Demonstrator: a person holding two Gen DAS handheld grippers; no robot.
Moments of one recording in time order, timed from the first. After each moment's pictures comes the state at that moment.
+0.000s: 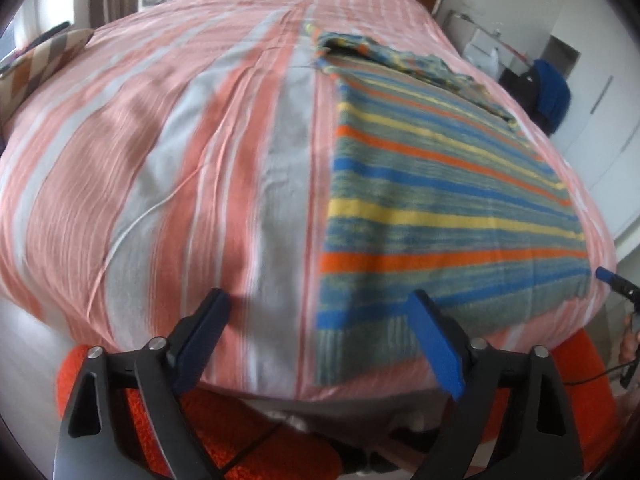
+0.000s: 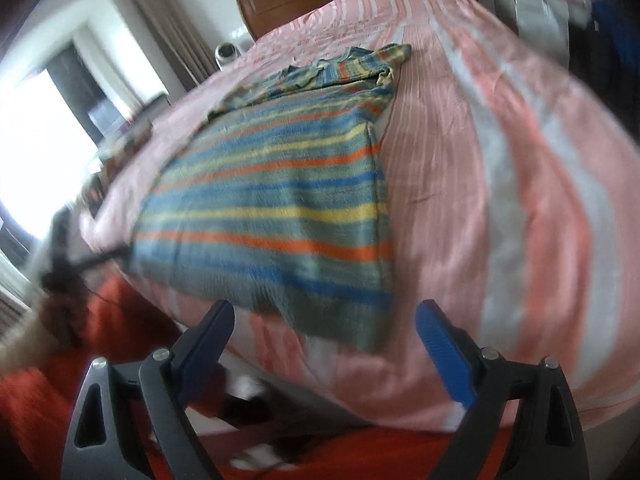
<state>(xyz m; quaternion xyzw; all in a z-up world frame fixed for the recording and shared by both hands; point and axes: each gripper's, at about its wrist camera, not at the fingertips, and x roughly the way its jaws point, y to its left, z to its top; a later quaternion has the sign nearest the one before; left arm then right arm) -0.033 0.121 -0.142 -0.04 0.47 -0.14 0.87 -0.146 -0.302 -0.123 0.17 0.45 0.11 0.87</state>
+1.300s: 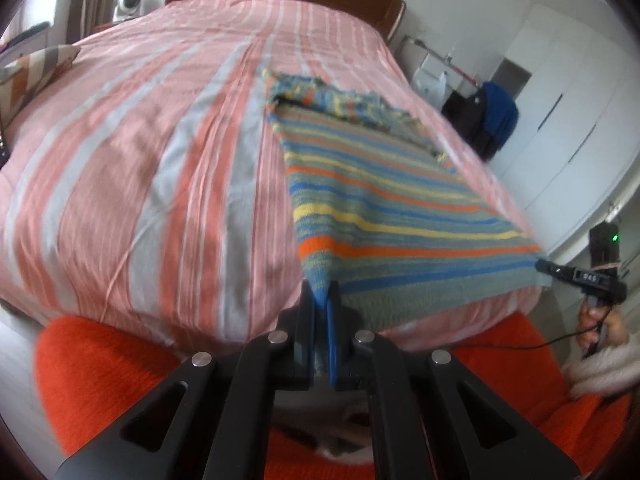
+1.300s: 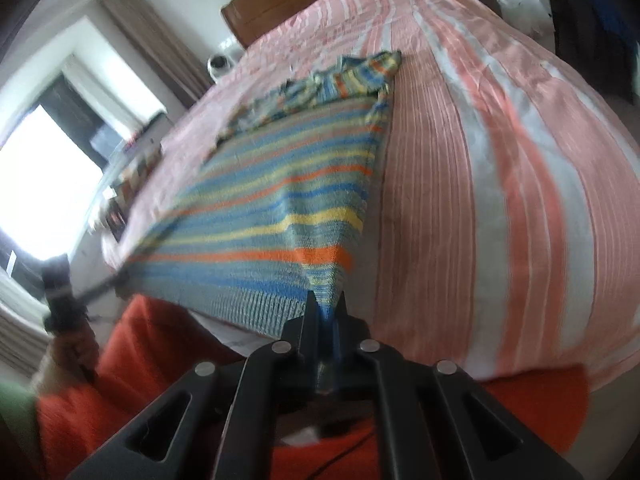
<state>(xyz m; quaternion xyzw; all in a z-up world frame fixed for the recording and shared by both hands) -0.081 0.147 -0.065 -0.09 0.44 -0.23 0.87 -0.165 -0.314 -0.069 0.23 0.46 0.10 0.85</state>
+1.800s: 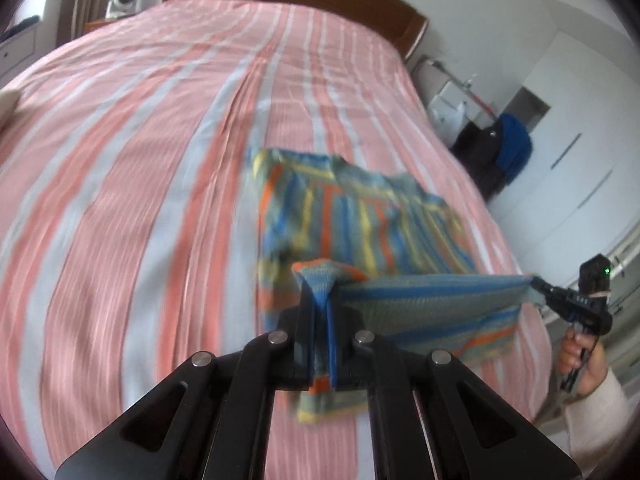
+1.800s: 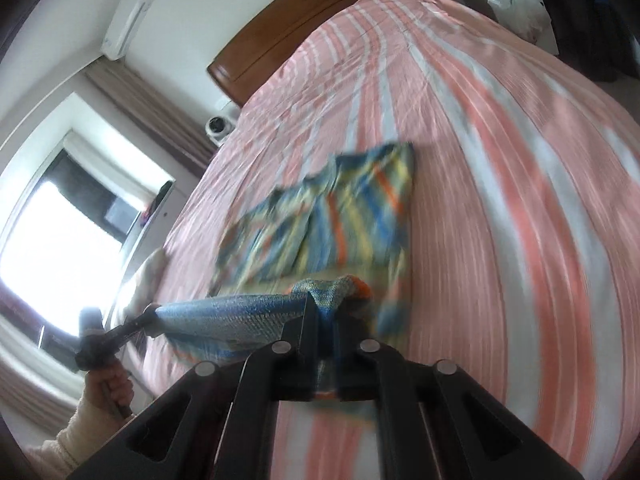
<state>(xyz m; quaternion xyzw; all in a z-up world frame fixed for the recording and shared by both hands) 0.189 0.093 -0.038 -0.11 0.45 -0.22 0.86 0.071 -0.389 -0.052 0.31 0.40 0.10 0.86</state>
